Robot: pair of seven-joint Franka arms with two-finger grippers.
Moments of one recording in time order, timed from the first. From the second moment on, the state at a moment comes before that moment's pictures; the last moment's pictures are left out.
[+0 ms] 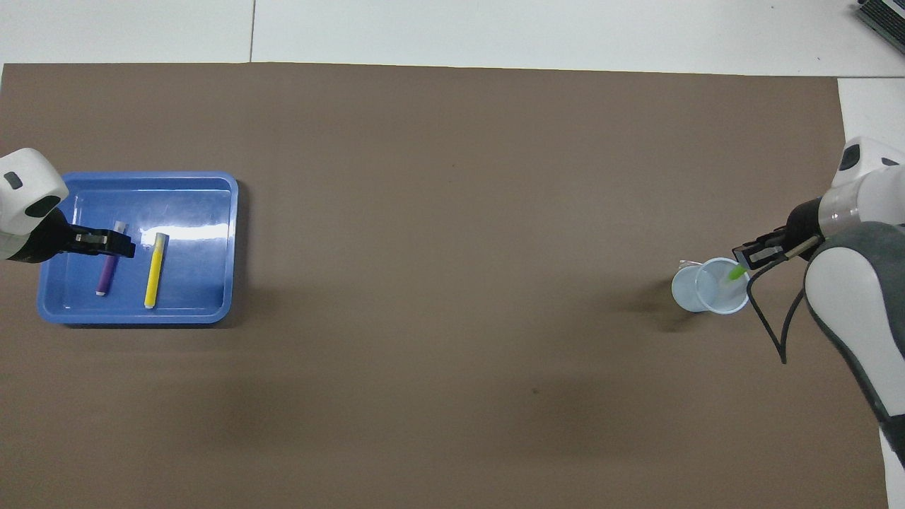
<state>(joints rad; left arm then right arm) 0.18 0.04 -0.09 -1.97 -0.06 2.02 0.26 -0.07 0.00 -0.01 -1.98 0.09 1.95 -0.50</state>
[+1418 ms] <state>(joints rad) 0.21 0.29 -0.09 -2.00 -0.04 2.35 0.32 0.00 -0.07 0.02 -2.04 0.09 2.12 -0.49</state>
